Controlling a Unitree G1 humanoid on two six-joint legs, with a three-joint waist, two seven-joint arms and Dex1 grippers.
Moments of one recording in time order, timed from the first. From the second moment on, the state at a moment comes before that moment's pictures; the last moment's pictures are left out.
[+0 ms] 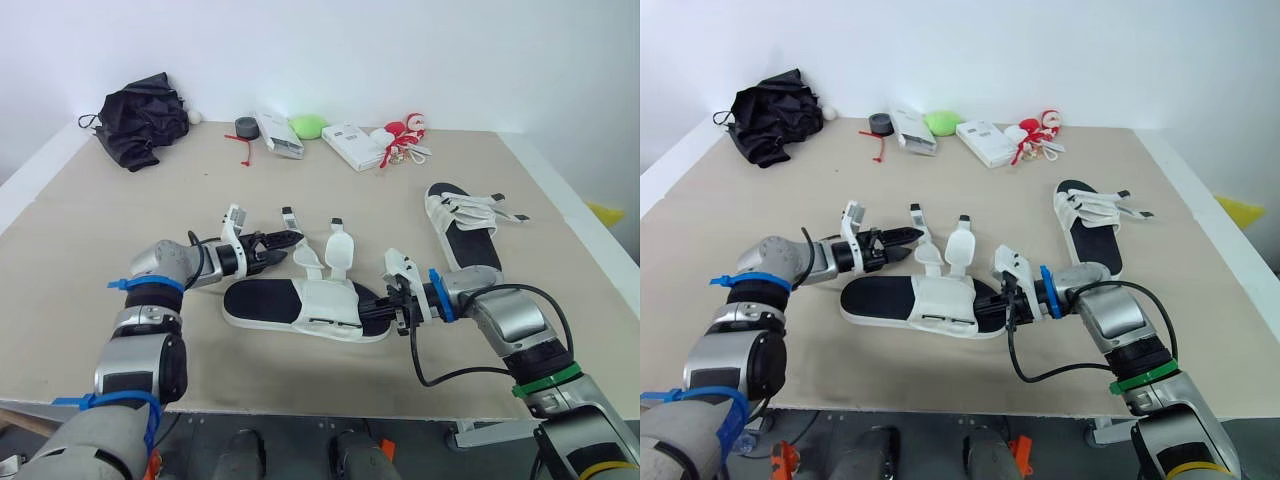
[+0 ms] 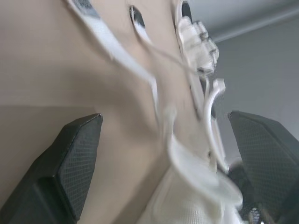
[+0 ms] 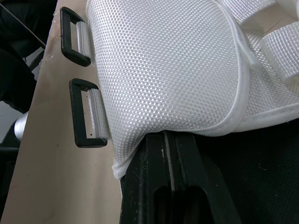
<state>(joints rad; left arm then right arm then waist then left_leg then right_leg) -1.00 0.27 0.29 0.93 -0.66 1.05 -0.68 -0.56 -0.64 0.29 0.10 0.32 0.57 1.29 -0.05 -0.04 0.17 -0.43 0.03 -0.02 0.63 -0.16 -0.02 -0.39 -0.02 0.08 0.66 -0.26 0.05</state>
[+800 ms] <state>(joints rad) -1.15 0.17 0.43 1.24 -0.56 0.68 -0.42 -0.55 -0.62 0.29 0.09 0.32 0.58 1.27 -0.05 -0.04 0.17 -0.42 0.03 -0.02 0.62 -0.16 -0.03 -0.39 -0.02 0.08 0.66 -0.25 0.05</state>
